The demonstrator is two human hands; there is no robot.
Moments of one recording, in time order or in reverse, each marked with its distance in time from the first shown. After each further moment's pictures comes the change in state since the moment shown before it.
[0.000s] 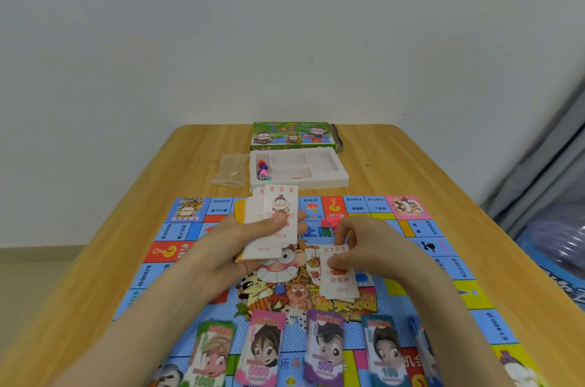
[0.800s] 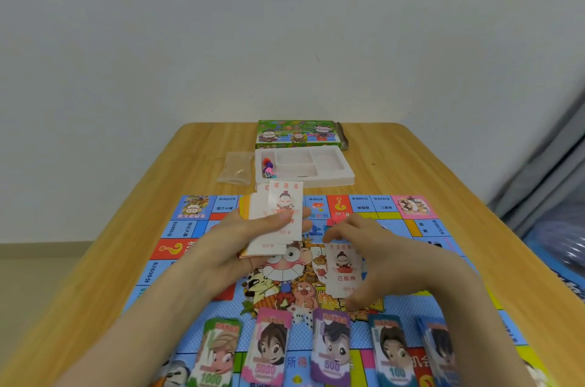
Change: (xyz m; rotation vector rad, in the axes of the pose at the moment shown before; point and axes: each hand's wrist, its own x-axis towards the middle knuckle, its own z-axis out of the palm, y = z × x) left_hand -0.002 0.004 0.003 -0.010 0.043 0.019; right_hand -0.018 -0.004 -0.013 -0.278 -0.249 -0.225
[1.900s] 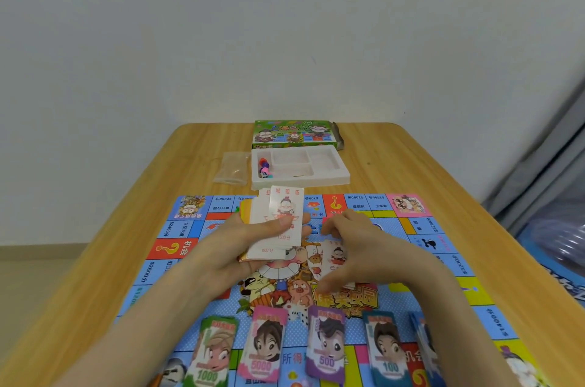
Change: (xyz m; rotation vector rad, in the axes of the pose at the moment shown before) left_hand 0.005 -0.007 -0.003 0.045 -0.081 -0.014; right_hand 0.015 -0.001 0.008 0.047 0.146 0.027
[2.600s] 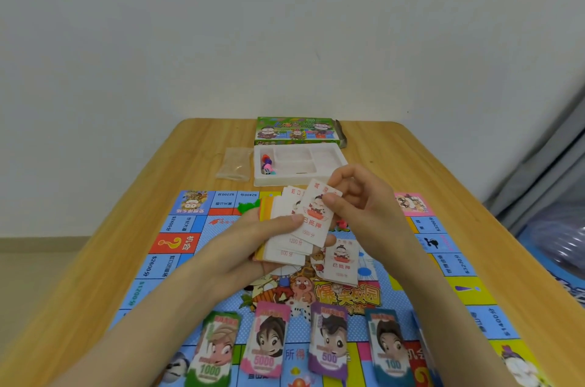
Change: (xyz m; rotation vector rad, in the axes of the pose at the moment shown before) left_hand -0.006 -0.002 0.007 -0.041 -0.096 -0.028; right_hand 0.000 -0.023 -0.005 0.832 0.534 -0.238
